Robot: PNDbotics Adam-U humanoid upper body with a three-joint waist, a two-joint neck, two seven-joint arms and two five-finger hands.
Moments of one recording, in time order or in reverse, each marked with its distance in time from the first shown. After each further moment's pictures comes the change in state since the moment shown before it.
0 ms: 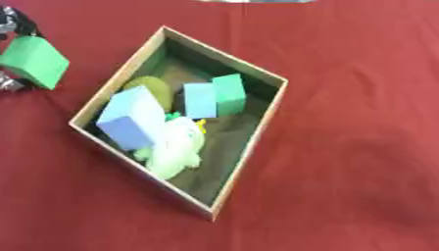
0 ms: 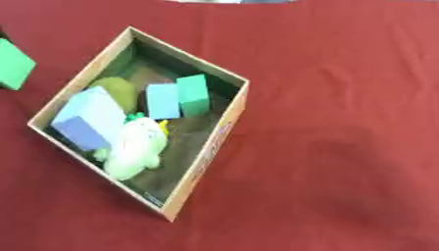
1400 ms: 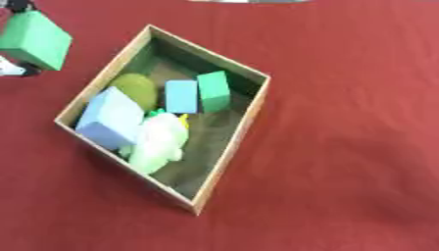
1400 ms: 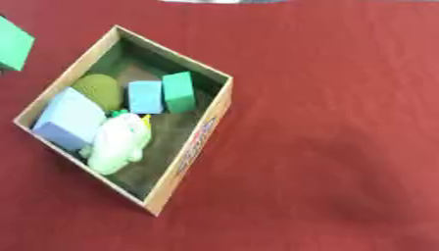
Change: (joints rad) left arm -0.004 -0.005 -0.034 -0.142 0.225 -0.003 0.003; right arm 0.016 0.009 0.000 0.000 0.001 0.014 0.011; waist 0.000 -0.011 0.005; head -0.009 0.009
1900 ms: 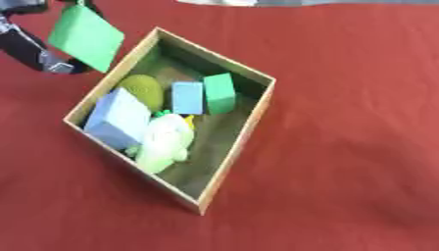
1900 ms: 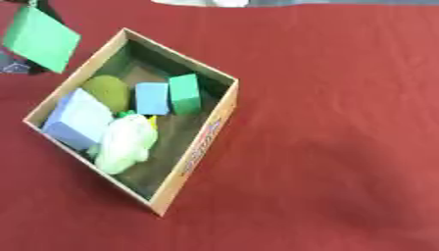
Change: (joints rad) left arm -0.018 -0.052 -0.127 -0.219 0.143 -0.021 0.021; right arm -0.002 0.000 0.000 0.000 -0.005 -0.001 0.002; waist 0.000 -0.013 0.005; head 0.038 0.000
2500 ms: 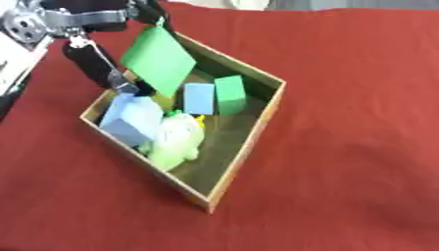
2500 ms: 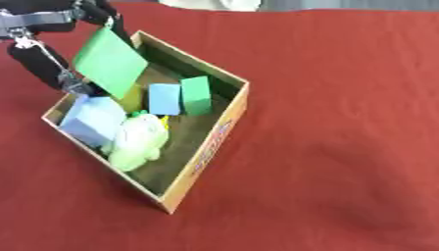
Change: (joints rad) left arm -0.034 -0.103 -0.064 -0.004 0.060 0.102 -0.102; right arm -0.007 0.000 0.006 0.000 -0.016 0.006 0.010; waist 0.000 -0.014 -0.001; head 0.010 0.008
